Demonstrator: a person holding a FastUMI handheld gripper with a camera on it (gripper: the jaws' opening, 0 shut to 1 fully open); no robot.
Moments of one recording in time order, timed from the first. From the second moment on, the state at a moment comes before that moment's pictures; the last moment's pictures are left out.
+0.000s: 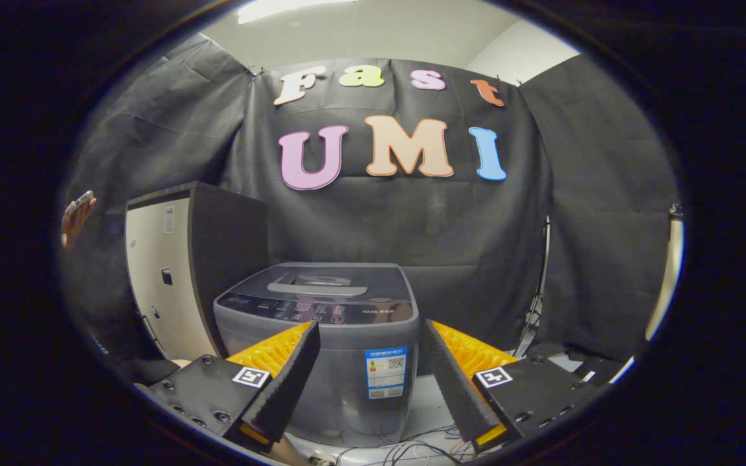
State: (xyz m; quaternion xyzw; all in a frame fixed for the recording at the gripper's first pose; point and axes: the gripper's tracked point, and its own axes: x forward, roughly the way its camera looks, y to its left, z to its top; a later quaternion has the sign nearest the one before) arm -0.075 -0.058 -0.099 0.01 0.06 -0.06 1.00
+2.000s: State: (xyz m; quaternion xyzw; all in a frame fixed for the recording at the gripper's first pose) arm -0.073 -0.057 -0.101 0.01 0.06 -0.06 1.00
